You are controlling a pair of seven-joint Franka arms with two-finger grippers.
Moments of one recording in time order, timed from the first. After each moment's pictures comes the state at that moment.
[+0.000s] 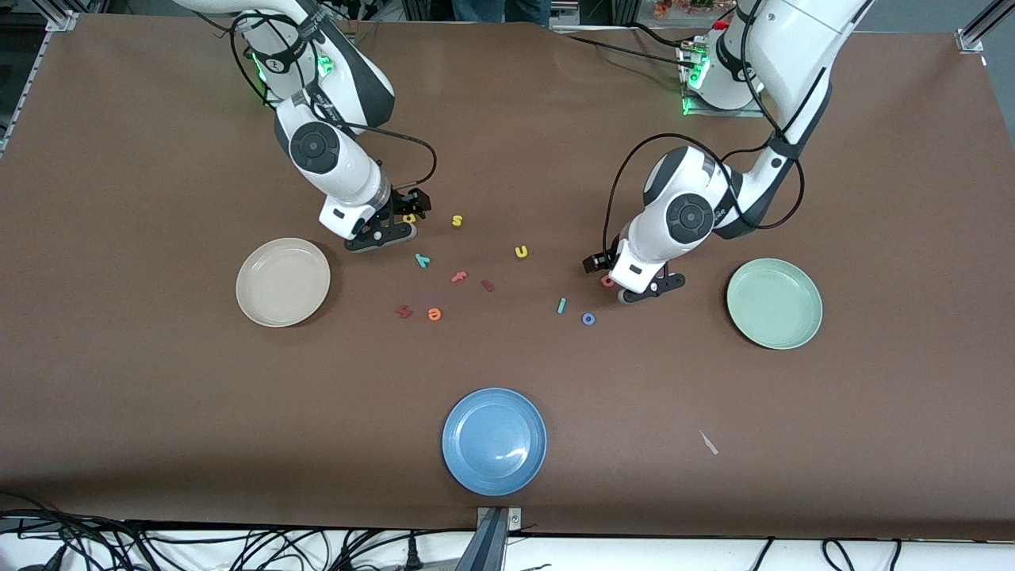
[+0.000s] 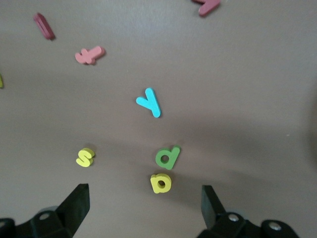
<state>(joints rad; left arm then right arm) -0.14 0.51 -0.36 -2.01 -0.06 2.40 -0.78 -0.03 0.30 0.60 -2.26 0.01 2.45 0.31</state>
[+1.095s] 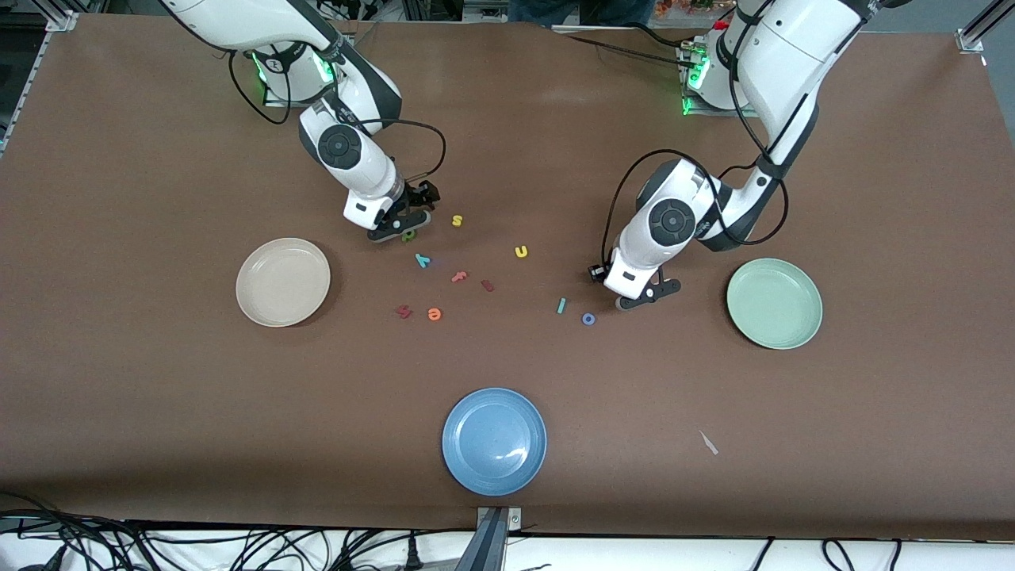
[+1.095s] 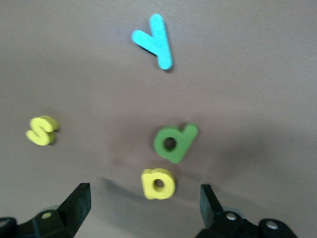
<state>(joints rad) -0.14 0.59 -0.36 -2.00 0.09 2.48 -0.90 0.00 0.41 0.57 -2.40 -0.13 2.69 0.31</state>
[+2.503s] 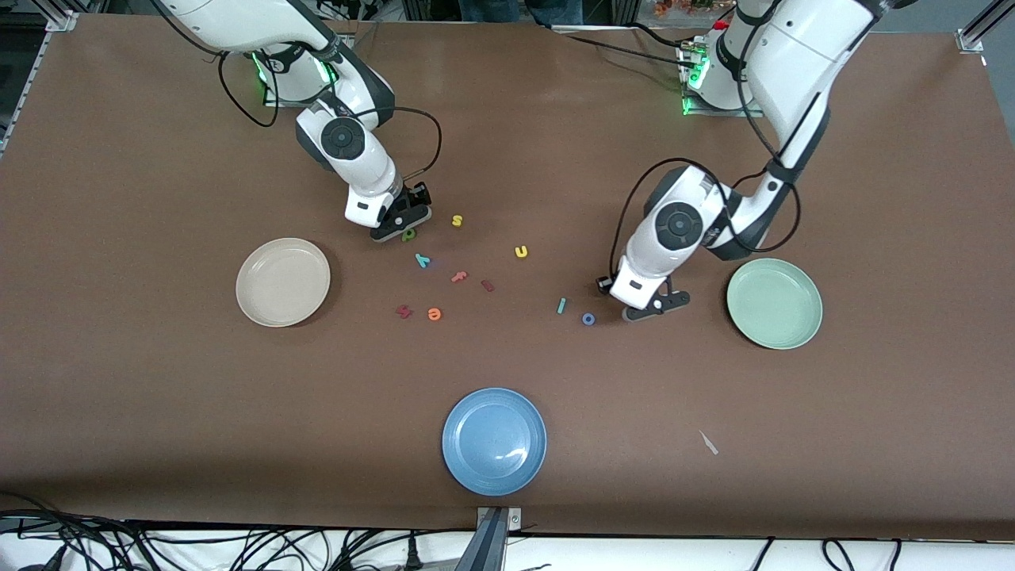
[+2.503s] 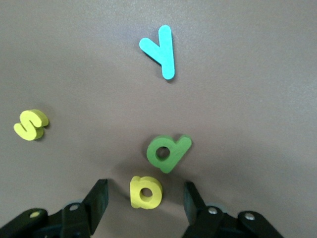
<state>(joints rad) -0.08 0.55 -0.35 -1.94 0.18 2.44 -0.85 0.02 0.41 0.55 -2.42 -0.27 2.75 0.31</state>
